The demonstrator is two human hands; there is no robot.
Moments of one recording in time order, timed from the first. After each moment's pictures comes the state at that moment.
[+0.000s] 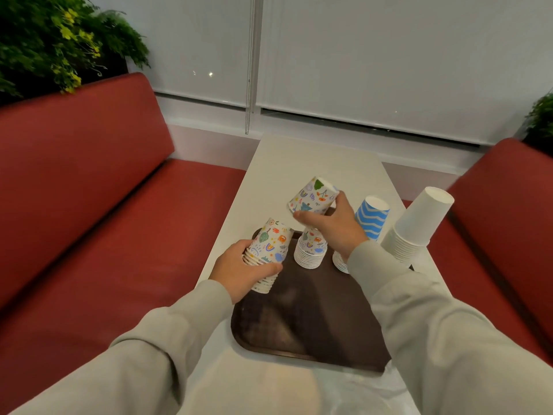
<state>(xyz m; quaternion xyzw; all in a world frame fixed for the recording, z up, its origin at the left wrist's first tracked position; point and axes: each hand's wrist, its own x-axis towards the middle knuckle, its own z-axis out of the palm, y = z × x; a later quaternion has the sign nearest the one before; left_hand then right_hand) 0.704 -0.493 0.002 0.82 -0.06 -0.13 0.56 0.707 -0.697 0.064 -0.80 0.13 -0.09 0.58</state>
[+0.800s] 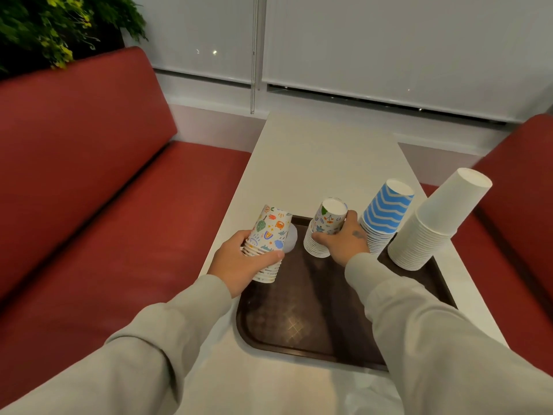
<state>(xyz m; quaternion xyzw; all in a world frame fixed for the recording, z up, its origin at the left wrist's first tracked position) 0.719 -0.492 -0.022 0.79 -0.03 -0.12 0.60 0.728 -0.713 -0.019 -0.87 0.26 -0.07 0.41</state>
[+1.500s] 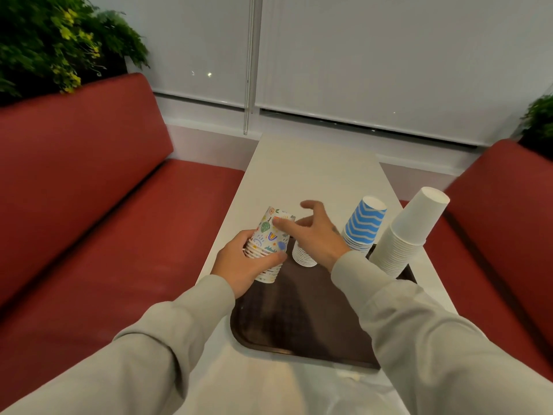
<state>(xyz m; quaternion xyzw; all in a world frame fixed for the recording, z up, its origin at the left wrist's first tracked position) 0.700 -0.497 0.013 0.78 -0.09 -0.10 0.61 0.692 -0.666 0.062 -0.85 0.12 -0.03 0.51</state>
